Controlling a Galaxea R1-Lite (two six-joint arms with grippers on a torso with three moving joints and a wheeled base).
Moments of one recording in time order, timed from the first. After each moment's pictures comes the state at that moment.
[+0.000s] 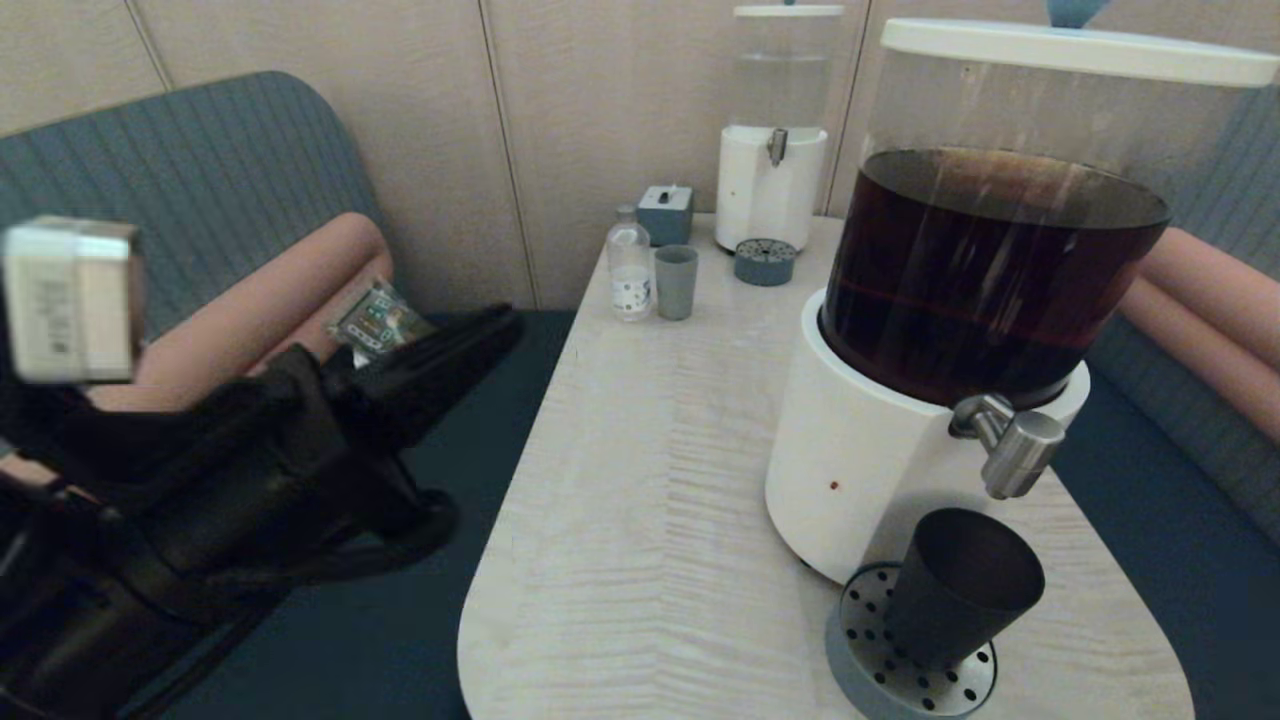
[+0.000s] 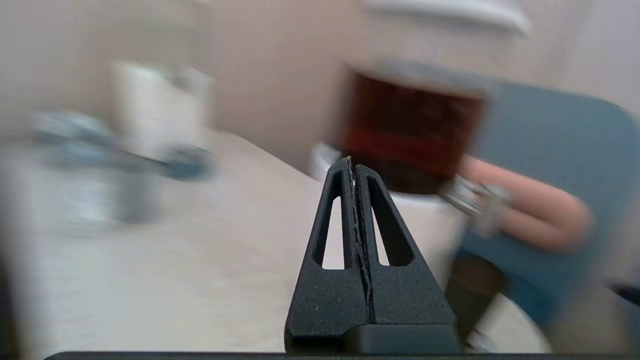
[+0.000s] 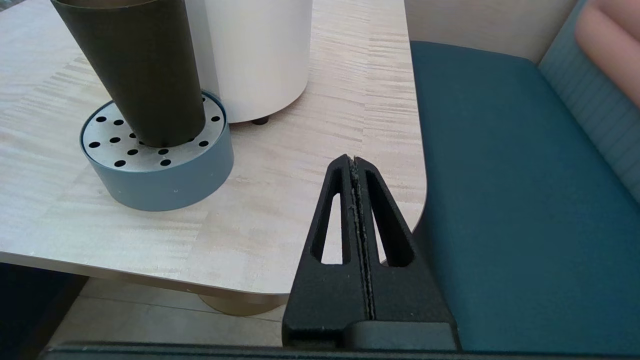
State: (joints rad) left arm -0.56 1.37 -0.38 -1.41 -0.23 -0.17; right arm 0.00 0.00 0.00 -0.02 0.00 -0.04
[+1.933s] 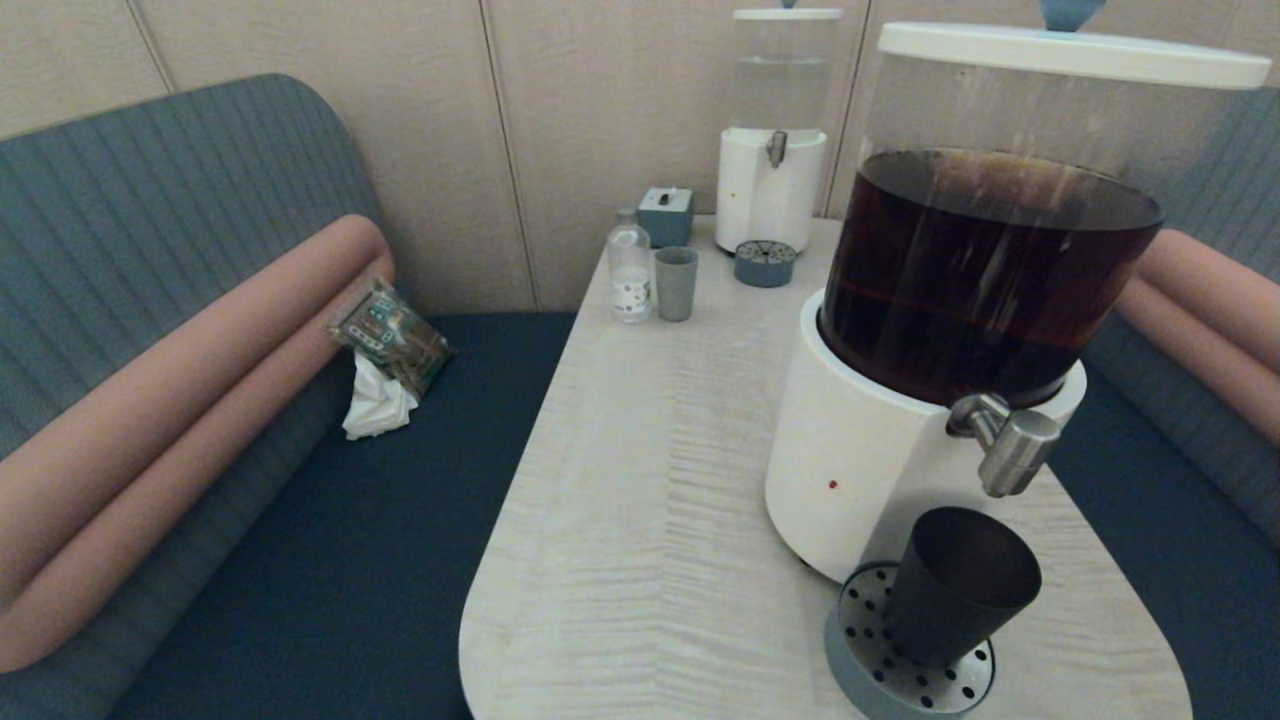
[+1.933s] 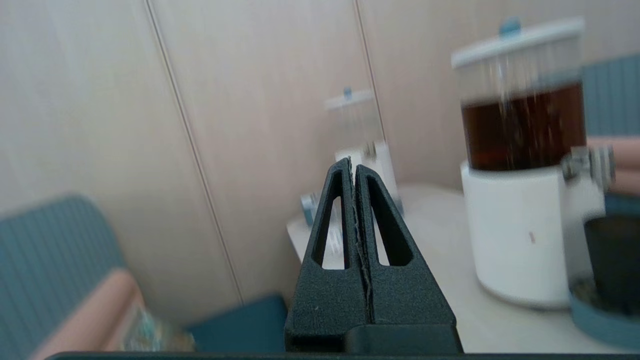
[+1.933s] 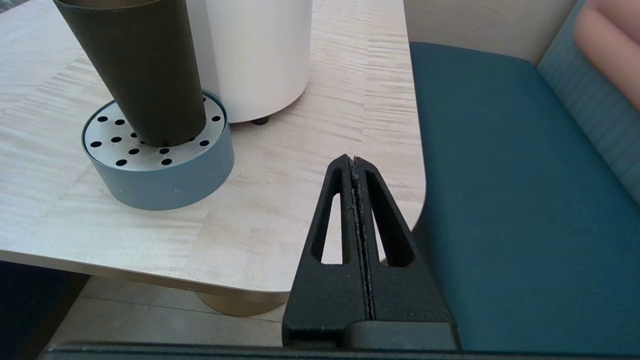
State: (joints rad) left arm 0.01 0.15 -0.23 -0.61 -0.39 0.02; right arm 0.00 0.00 0.00 -0.02 0.00 -0.04
